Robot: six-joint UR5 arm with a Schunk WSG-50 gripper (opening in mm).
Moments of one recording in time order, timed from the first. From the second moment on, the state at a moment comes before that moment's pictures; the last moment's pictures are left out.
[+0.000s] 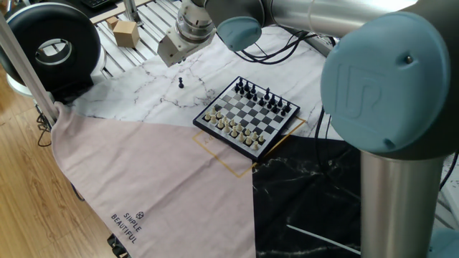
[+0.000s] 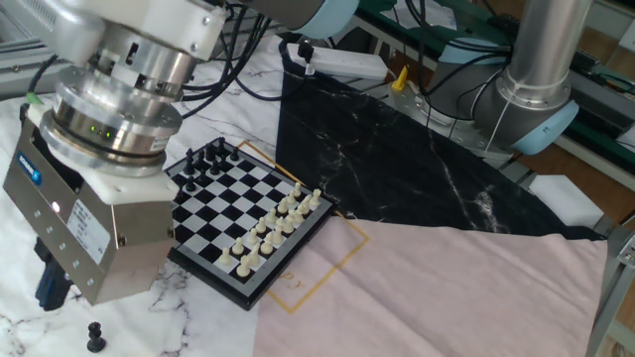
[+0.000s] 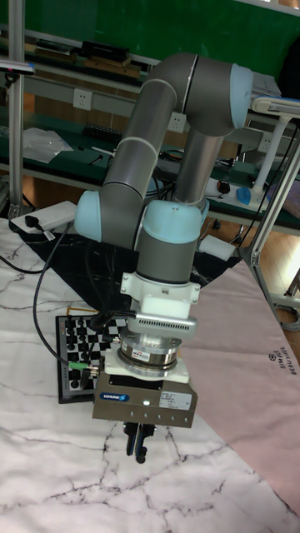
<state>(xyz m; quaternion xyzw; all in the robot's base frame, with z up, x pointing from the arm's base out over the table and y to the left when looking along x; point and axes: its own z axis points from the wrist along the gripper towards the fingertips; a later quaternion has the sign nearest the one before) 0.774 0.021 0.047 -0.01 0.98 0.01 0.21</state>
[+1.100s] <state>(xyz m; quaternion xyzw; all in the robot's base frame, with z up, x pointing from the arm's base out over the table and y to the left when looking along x) 0.752 0.038 0.034 0.00 0.99 0.04 0.16</state>
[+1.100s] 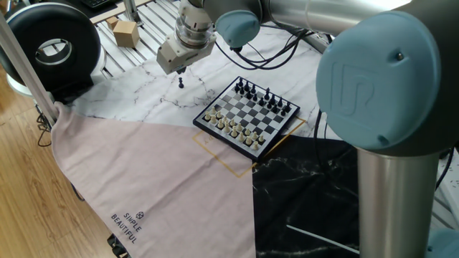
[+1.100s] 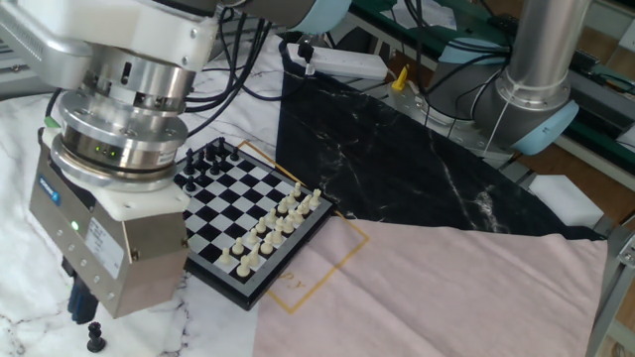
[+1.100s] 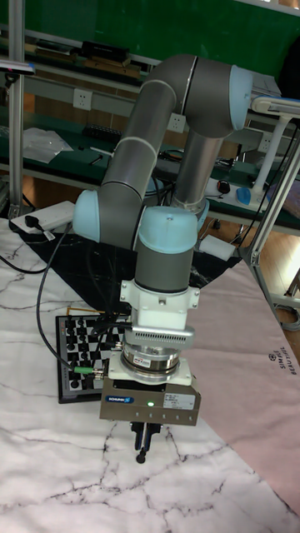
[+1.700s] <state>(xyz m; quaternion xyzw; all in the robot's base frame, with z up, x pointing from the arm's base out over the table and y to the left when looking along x) 0.743 0.045 0.030 0.00 0.99 0.05 0.16</state>
